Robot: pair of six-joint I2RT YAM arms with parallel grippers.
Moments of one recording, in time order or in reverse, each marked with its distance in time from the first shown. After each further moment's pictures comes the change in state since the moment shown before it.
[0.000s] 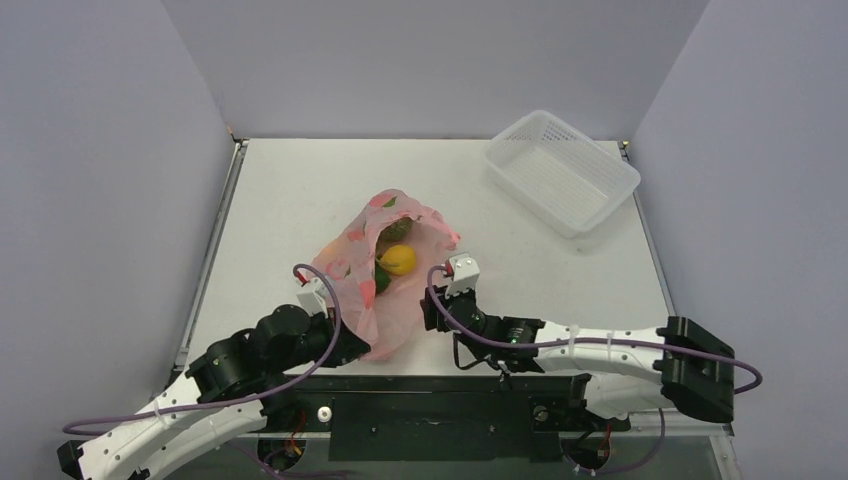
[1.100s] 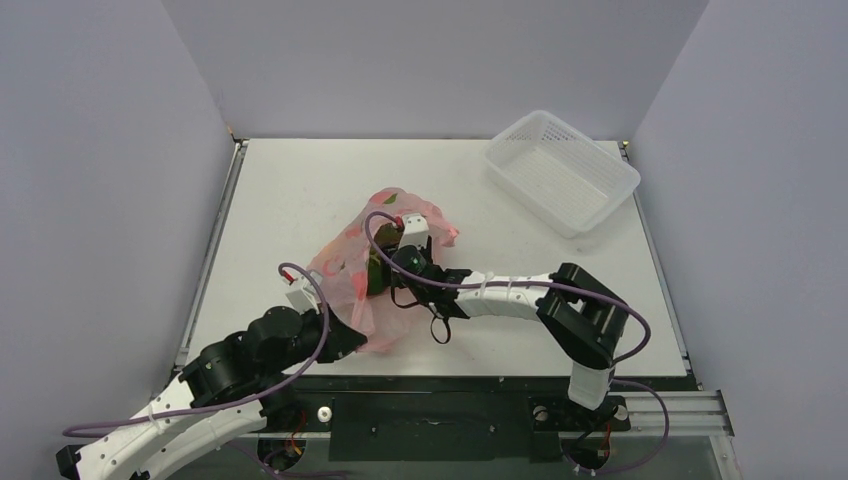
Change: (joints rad) left arm 0.000 -0.027 0.003 0.006 -0.064 -0.057; right arm -0.149 0.499 0.445 0.039 -0.152 -0.014
